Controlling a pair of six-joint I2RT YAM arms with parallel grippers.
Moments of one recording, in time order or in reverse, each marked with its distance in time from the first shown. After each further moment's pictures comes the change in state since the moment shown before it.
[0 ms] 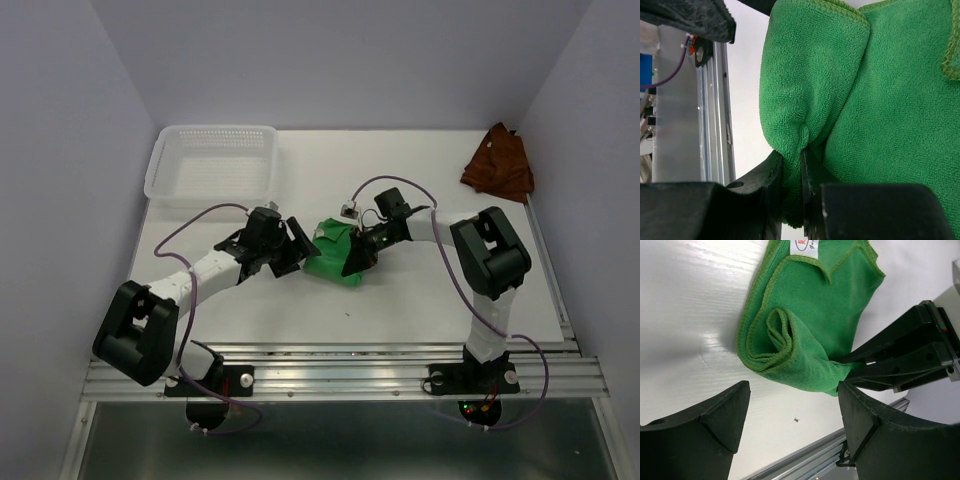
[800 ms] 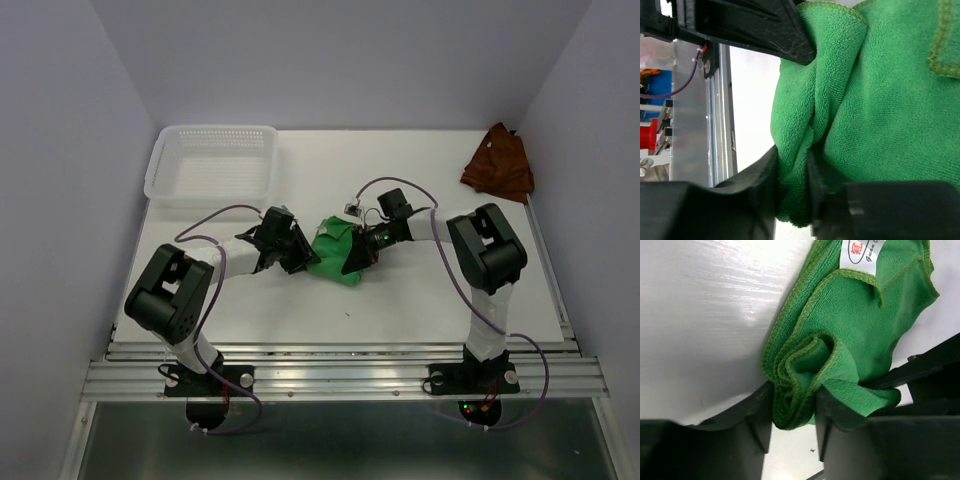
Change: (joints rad) left arm 0.000 0.251 0.050 0.113 0.007 0.026; right arm -0.037 0.053 -0.007 0.093 -0.053 0.112
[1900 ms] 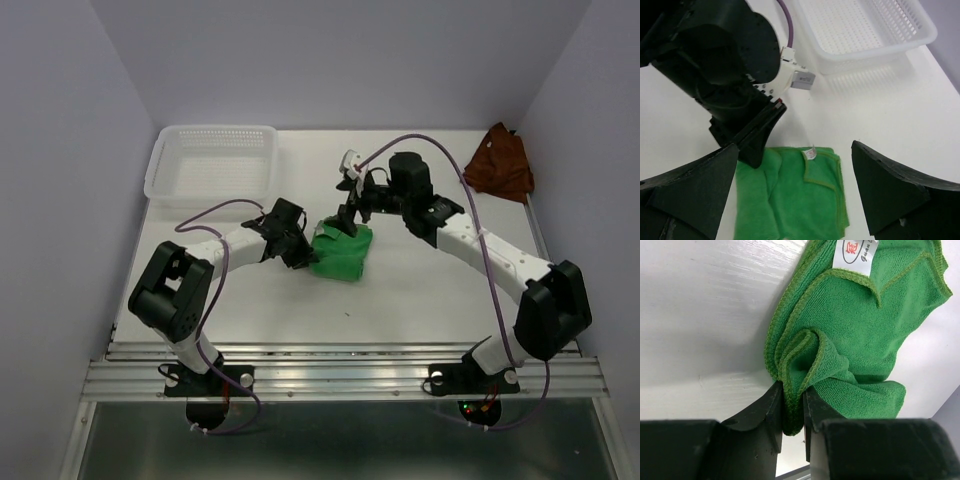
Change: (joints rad) left arm -0.040 0.029 0.148 -0.231 -0.066 -0.043; right arm 0.138 -0.474 0.098 0.199 0.517 -0.187
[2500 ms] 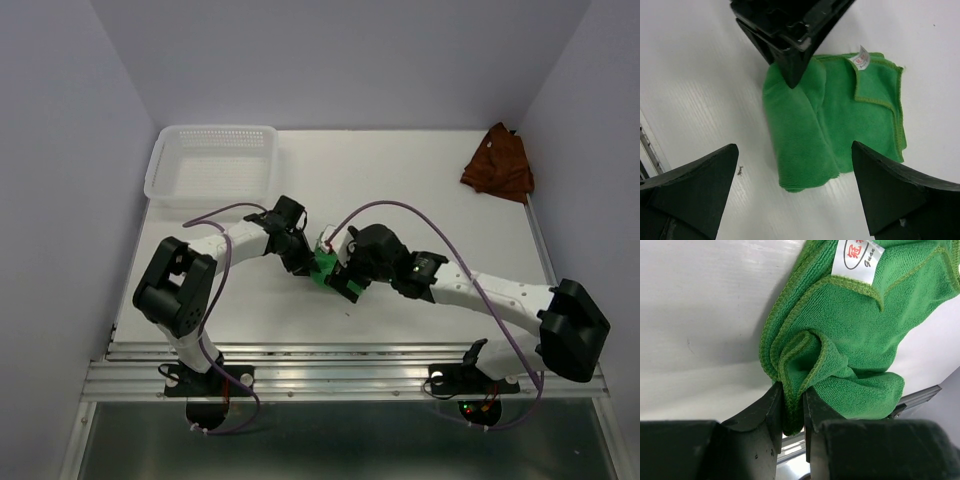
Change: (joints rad) left arm 0.006 0.036 0.073 -0.177 0.151 0.049; right arm 0.343 -0.203 -0.358 -0.158 0.567 0.078
